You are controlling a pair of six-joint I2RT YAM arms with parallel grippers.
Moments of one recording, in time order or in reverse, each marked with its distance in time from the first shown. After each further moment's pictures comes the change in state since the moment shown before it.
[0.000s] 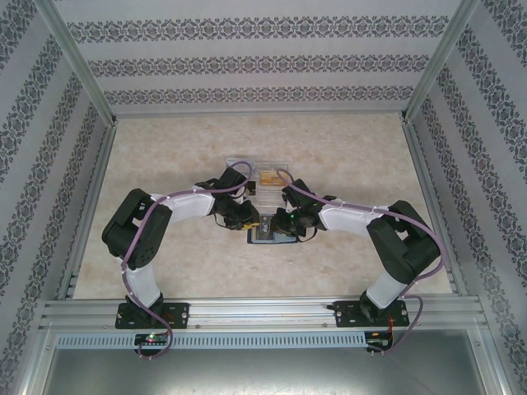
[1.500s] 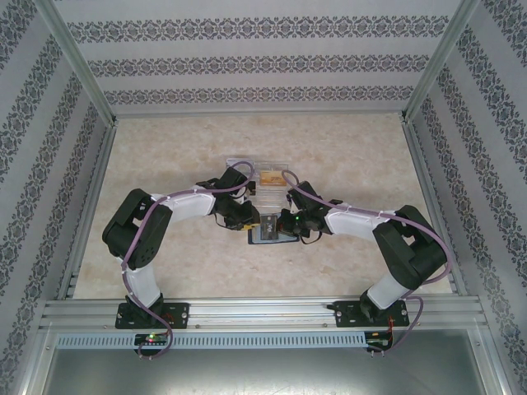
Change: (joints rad) left arm -0.006 0.000 0.015 -0.033 -0.011 0.025; right arm -0.021 -0.057 -0.073 0.060 0.002 -0.023
